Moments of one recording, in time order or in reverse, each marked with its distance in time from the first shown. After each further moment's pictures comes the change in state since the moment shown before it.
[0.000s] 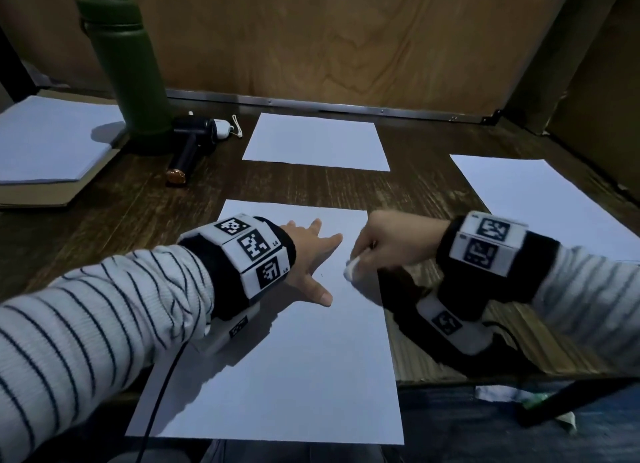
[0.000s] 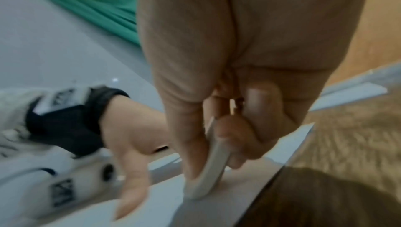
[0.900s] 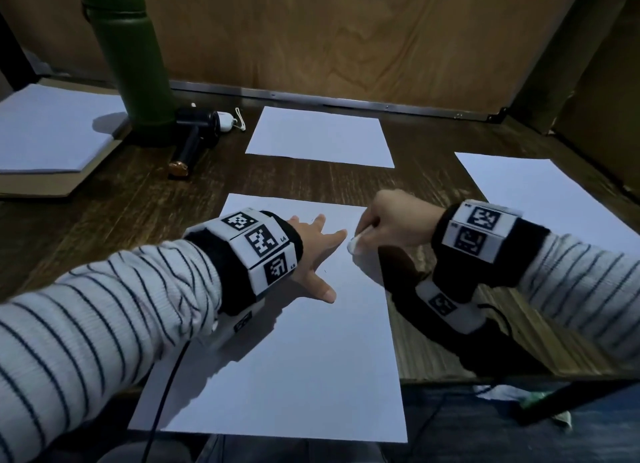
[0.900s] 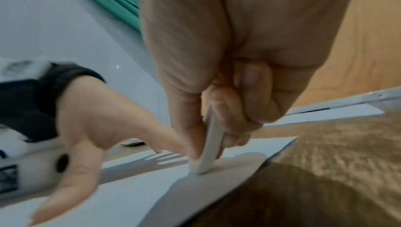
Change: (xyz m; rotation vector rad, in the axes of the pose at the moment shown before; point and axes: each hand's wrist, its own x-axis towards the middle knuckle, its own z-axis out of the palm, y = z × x) left_hand 0.003 -0.002 0.003 -0.009 0.014 0.008; right_hand 0.012 0.001 -0.006 0.023 0.134 0.060
